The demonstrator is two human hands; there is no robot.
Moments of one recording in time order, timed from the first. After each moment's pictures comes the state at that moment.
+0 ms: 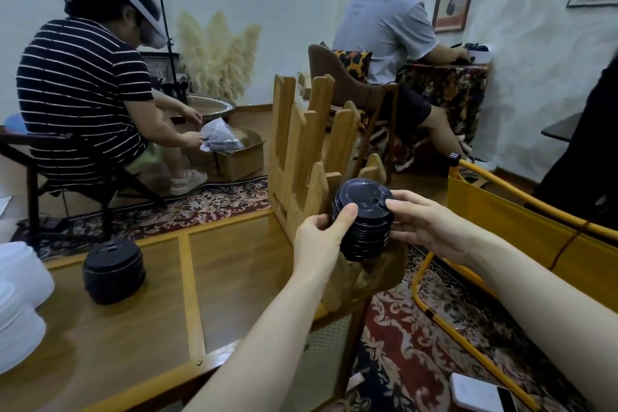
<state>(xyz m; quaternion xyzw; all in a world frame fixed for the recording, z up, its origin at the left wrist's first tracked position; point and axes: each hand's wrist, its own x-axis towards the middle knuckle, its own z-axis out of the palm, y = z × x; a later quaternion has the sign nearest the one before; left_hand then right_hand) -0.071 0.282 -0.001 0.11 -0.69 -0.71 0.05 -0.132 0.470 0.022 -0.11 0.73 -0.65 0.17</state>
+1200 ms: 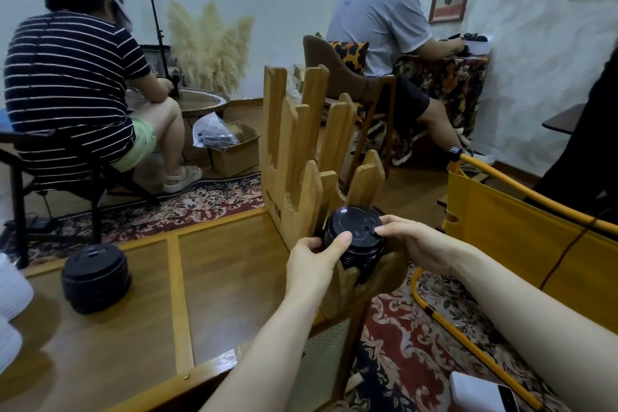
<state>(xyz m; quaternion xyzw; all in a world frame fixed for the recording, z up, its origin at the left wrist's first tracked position) -0.086 0.281 -0.044 0.16 -0.70 -0.69 0.01 -0.155 0.467 -0.018 -0.06 0.75 -0.61 0.24</state>
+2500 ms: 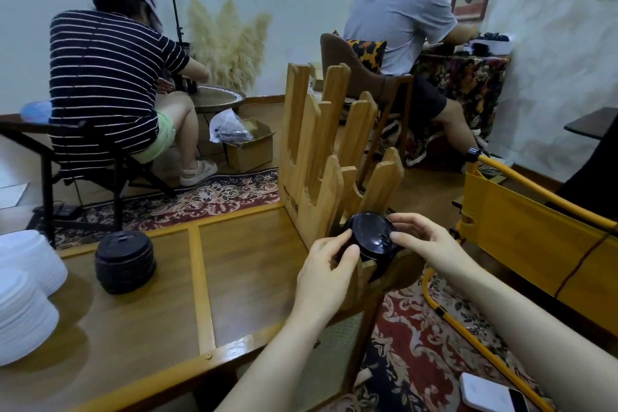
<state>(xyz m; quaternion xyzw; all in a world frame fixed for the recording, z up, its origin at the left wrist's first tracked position) -0.061 0.267 -0.061 0.01 -0.81 -0.58 0.07 -0.128 0.460 -0.032 -0.09 0.83 -0.55 0.04</state>
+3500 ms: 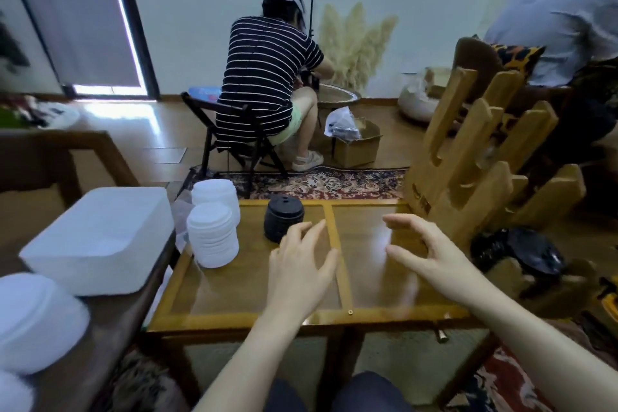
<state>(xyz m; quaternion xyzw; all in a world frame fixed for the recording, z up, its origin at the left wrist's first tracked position) 0.057 0.079 -0.055 0.17 -0.91 -0.32 0.20 -0.045 0.269 -0.014 -0.35 0.85 -0.39 0.04</state>
